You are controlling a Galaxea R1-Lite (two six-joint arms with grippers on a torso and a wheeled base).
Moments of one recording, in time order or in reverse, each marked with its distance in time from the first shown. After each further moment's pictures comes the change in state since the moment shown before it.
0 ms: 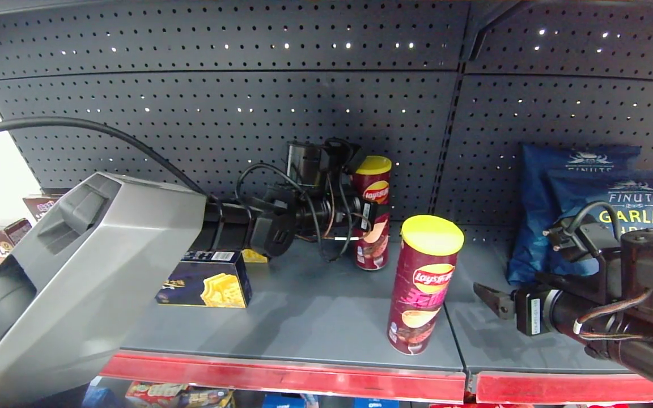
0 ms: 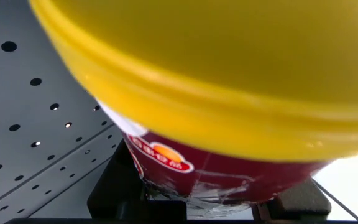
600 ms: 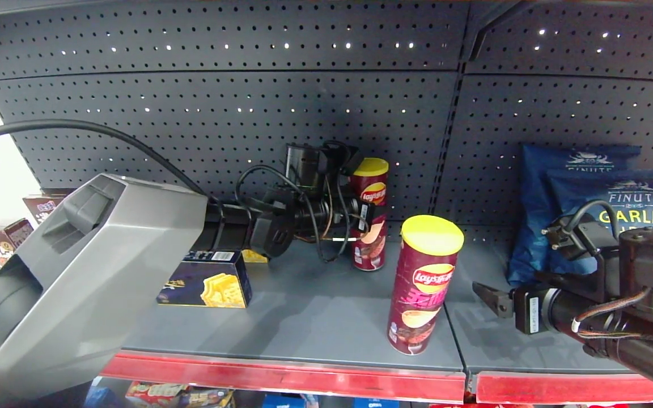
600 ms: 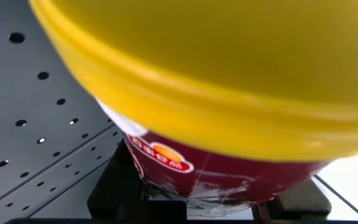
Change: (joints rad) left arm 0.009 0.009 -0.001 0.000 0.000 0.002; right arm 0.000 0.004 -0.007 0.000 0.000 0.000
